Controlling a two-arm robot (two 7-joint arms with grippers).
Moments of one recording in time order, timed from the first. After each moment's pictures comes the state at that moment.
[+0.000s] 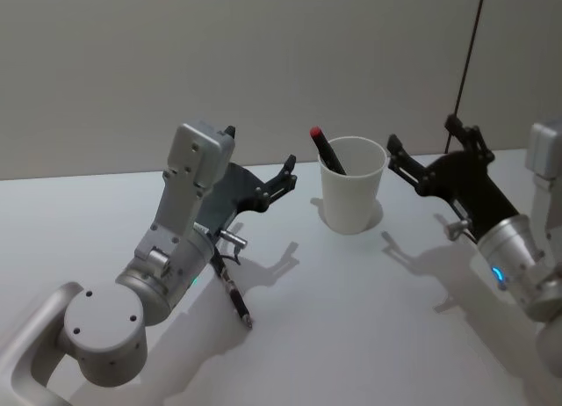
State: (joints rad) left arm -0.24 0.38 0.45 -1.63 -0.20 0.01 -0.01; right arm 0.18 0.22 -0.27 -1.50 0.26 -0.17 0.17
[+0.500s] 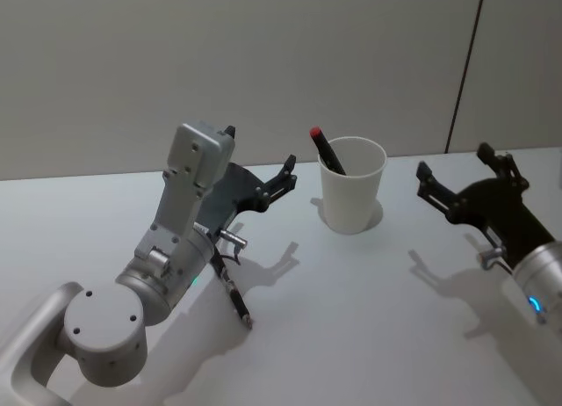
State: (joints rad) left arm -0.24 0.38 0.45 -1.63 -0.20 0.01 -0.01; right arm 0.04 0.30 -0.24 -1.69 0.28 -0.03 0.10
